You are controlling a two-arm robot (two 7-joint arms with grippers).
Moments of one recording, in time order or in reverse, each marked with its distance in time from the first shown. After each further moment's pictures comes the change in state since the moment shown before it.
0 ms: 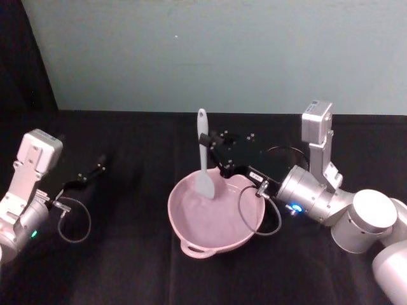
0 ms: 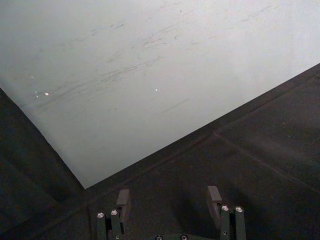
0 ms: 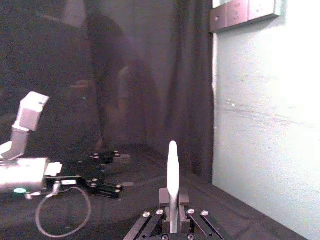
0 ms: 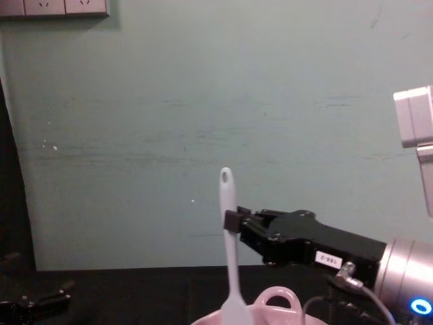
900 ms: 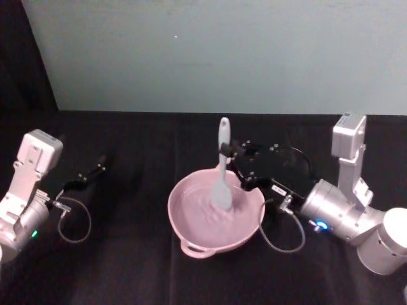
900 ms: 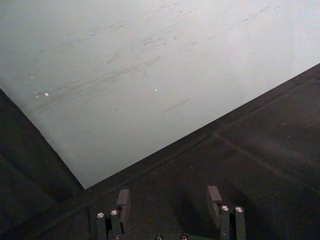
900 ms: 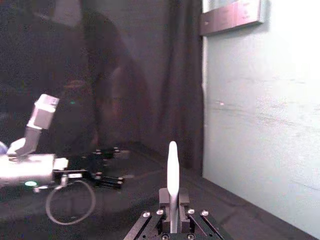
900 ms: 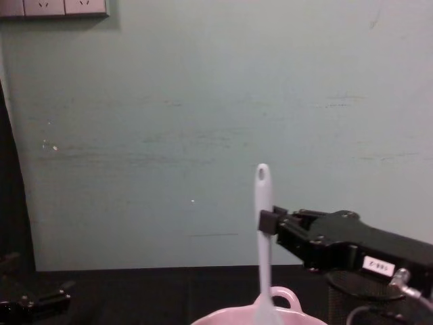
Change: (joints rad) left arm 0.000 0.000 0.000 0.000 0.000 0.000 0.000; right arm -0.144 0.103 0.061 -0.215 0.004 0.052 -0.059
